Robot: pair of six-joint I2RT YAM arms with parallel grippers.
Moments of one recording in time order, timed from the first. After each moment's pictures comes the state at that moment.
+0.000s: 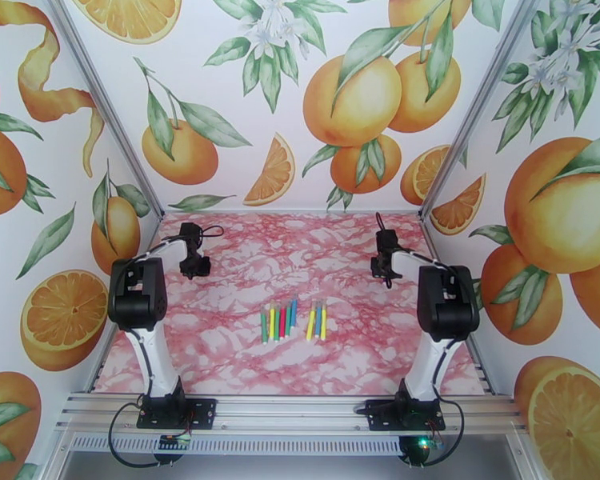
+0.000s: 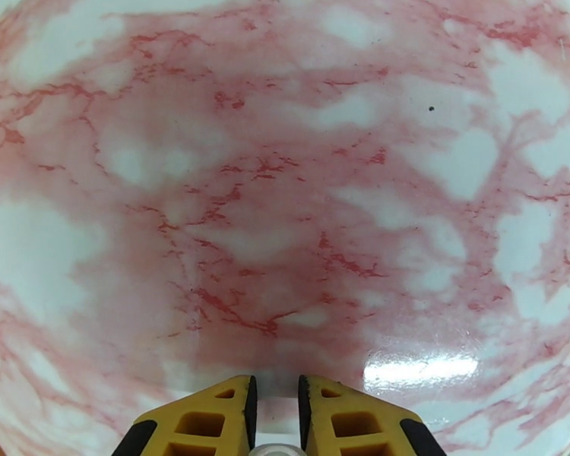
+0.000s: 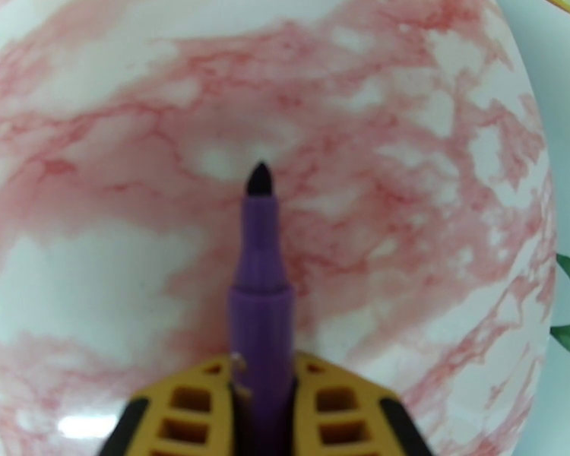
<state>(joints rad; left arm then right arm) 0.04 2.05 1.41 -0.66 -0.05 0.00 0.00 1.96 1.23 -0.40 0.26 0.13</state>
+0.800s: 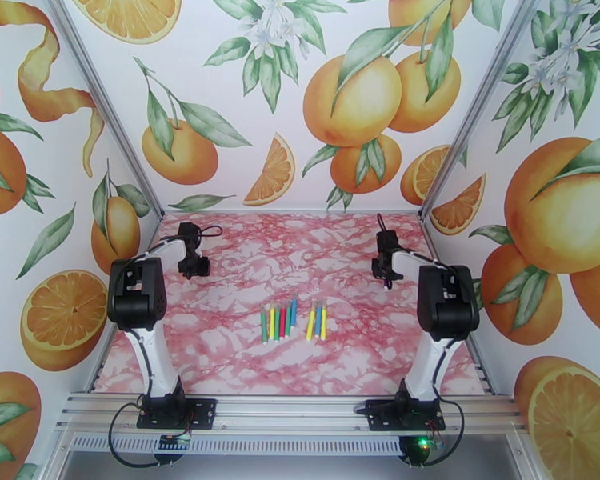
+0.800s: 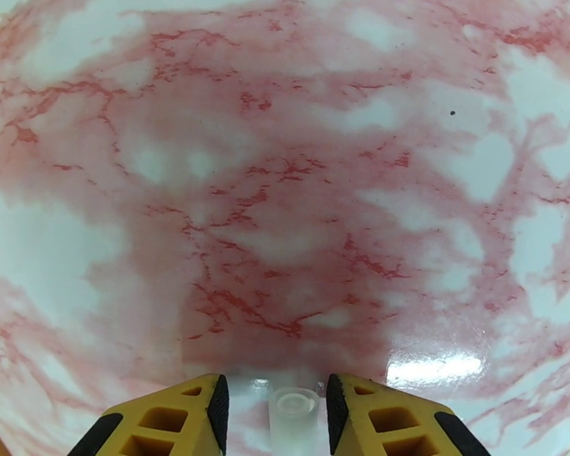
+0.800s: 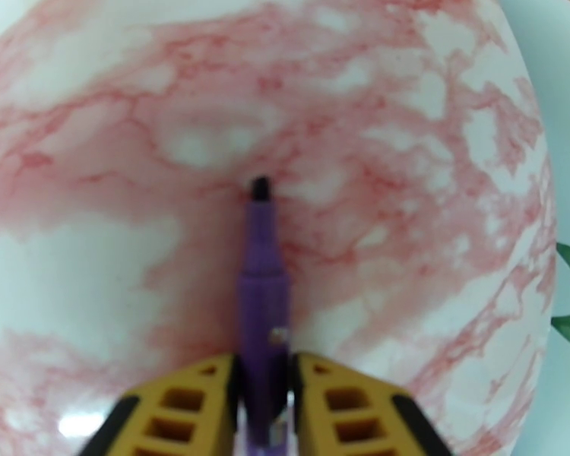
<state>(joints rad) 0.05 2.05 1.42 -0.66 -0.05 0.01 0.00 1.96 1.23 -0.42 0.27 0.14</state>
